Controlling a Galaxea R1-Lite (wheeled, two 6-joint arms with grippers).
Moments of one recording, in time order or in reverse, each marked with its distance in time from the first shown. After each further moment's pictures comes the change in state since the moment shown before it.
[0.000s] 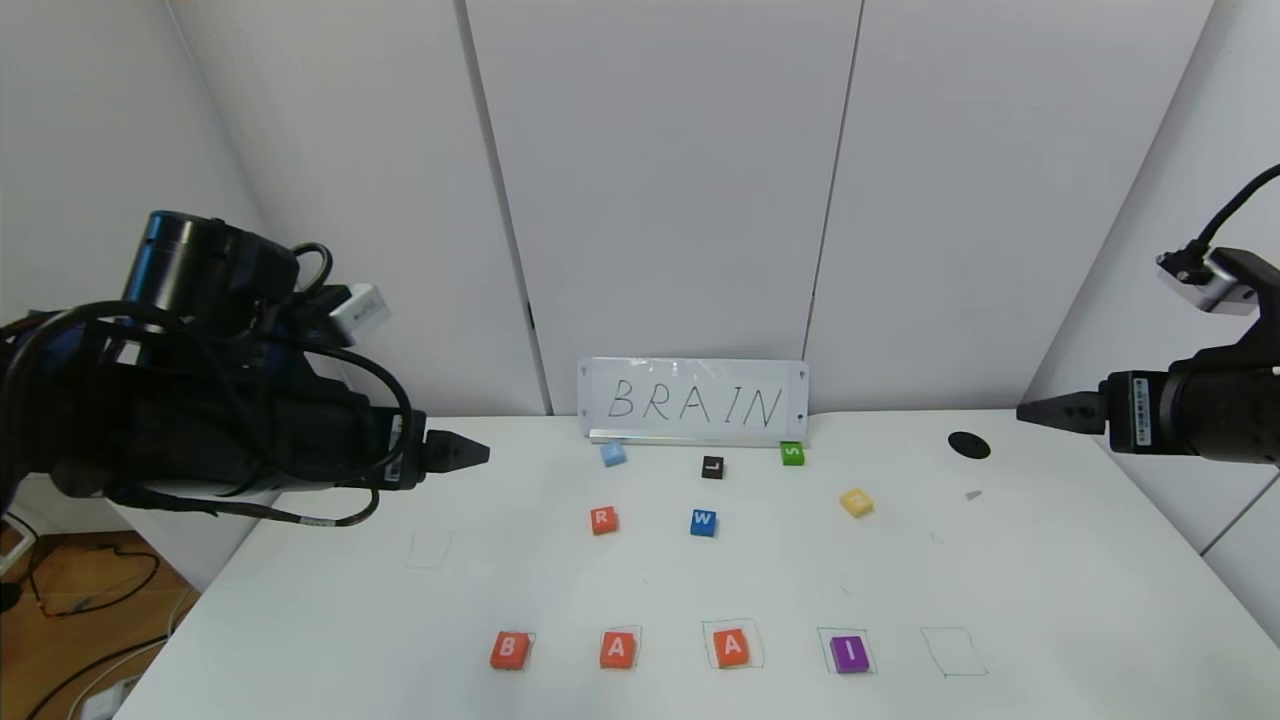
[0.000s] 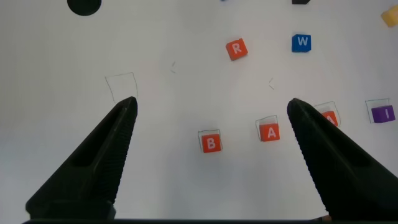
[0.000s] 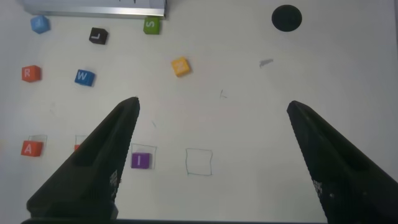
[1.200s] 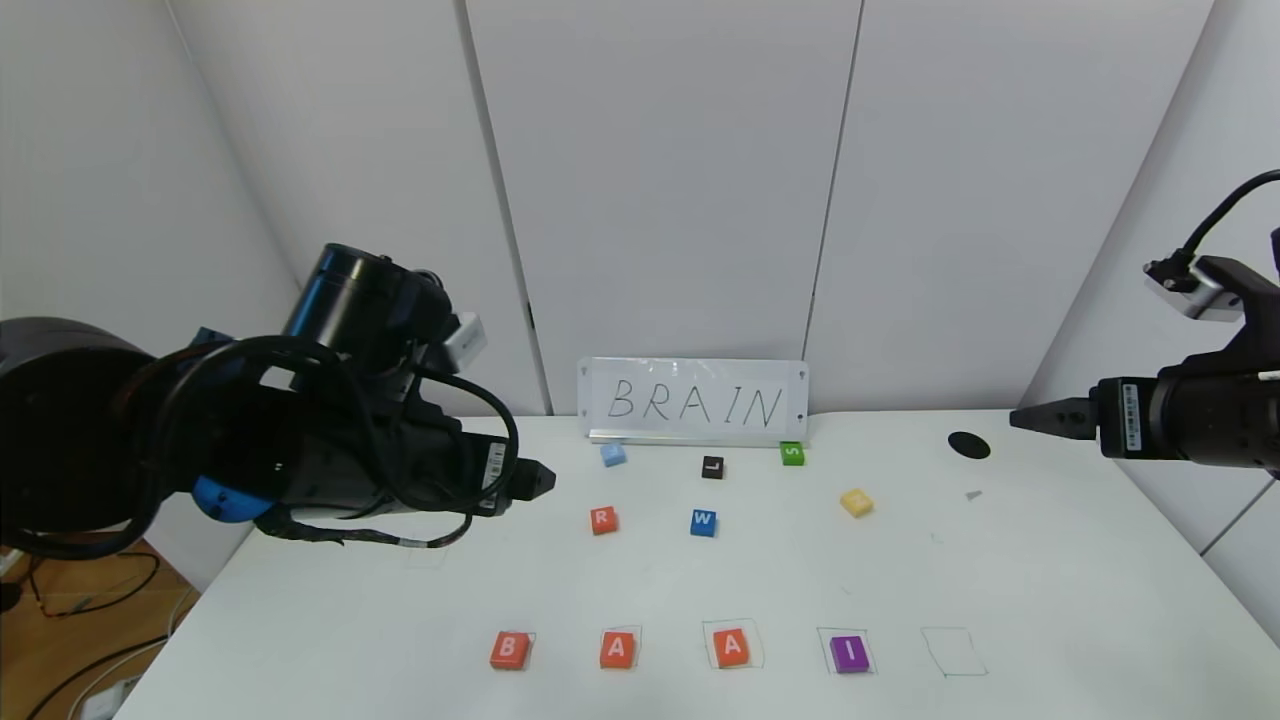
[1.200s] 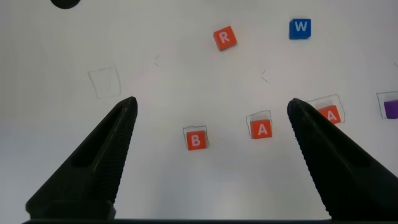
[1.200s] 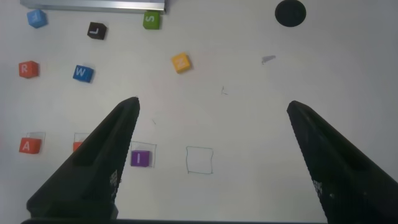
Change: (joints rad) left arm -0.219 0.087 -0.046 0.031 0.217 -0.096; right arm 0.003 0.015 0.004 -0.001 0.000 0.000
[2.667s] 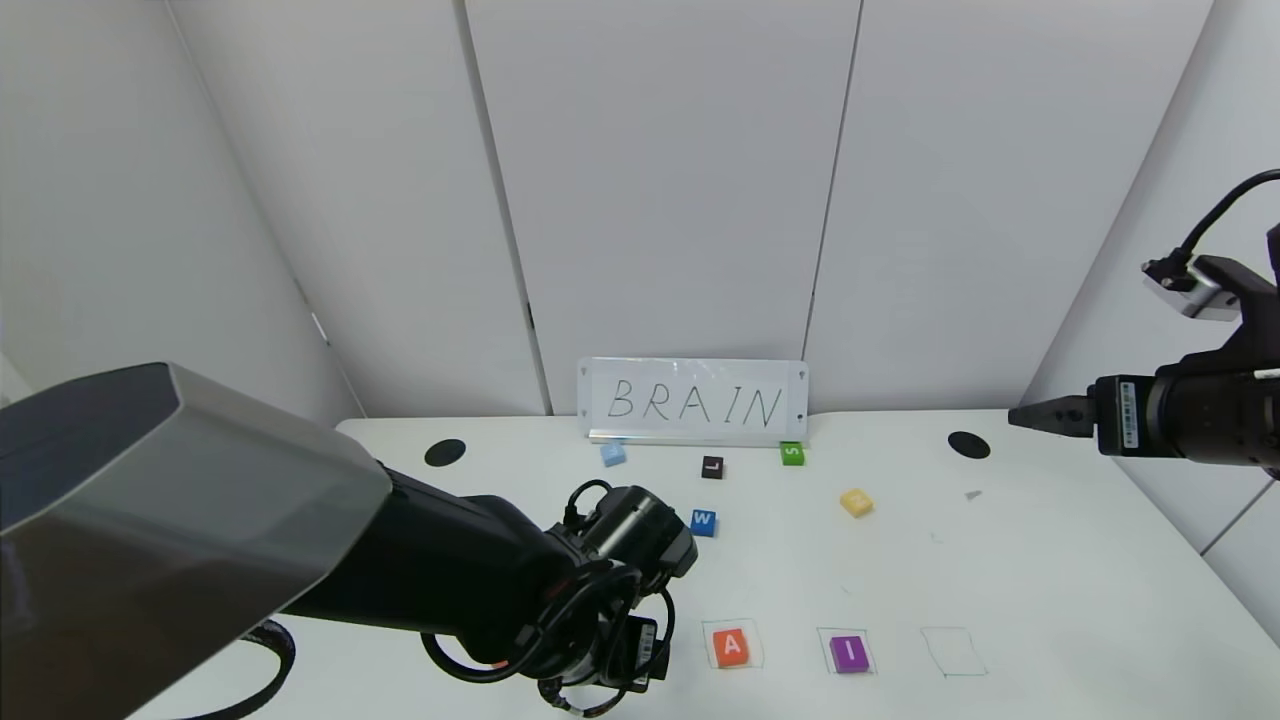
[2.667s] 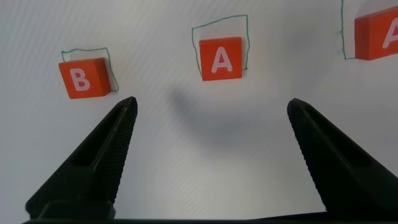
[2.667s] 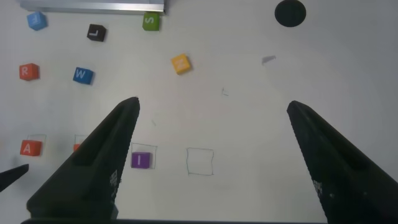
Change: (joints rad) left arm -0.270 0.420 0.053 -0.021 0.059 -0.334; right arm -0.002 0.008 -0.005 -0.003 -0.001 0.008
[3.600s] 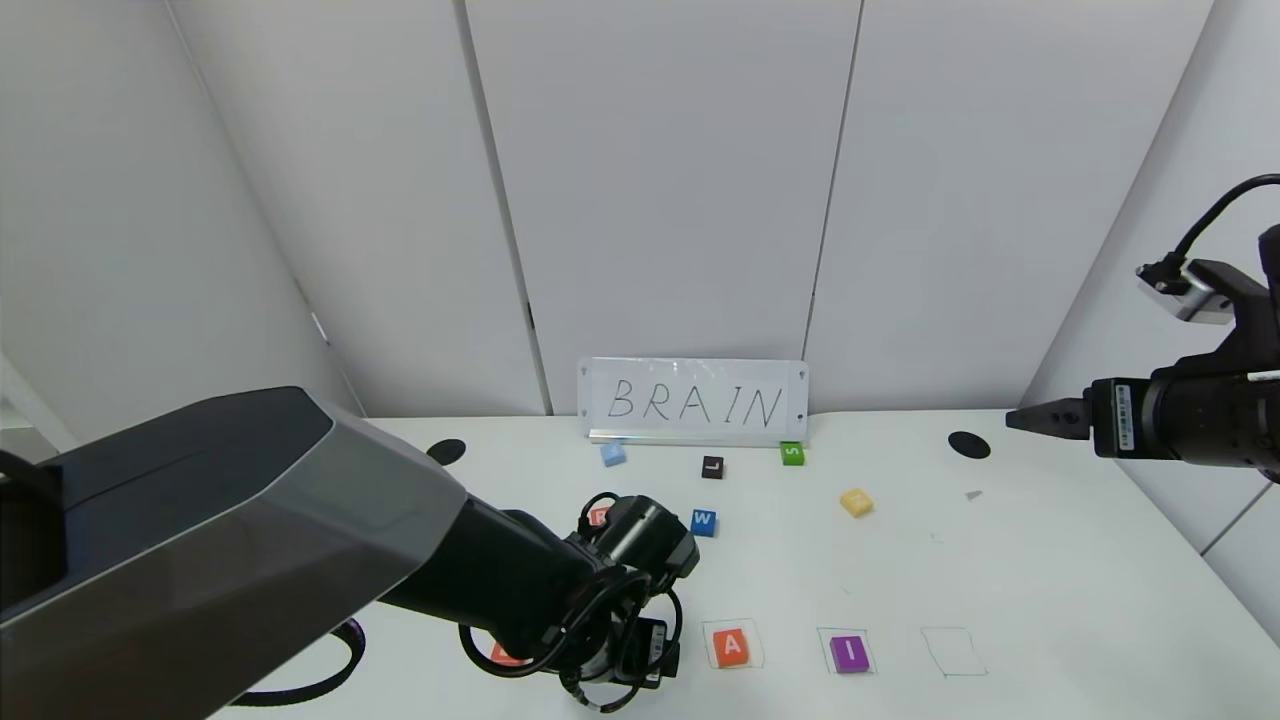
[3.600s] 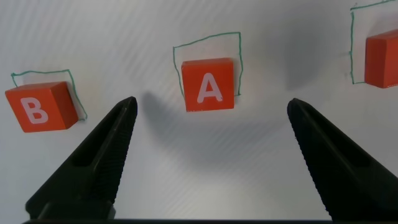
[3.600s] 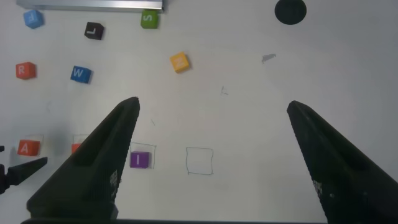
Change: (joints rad) left arm 0.026 0.100 -0.015 -0.093 -0.054 0.009; right arm 0.000 0.009 0.001 0.000 0.000 0.000
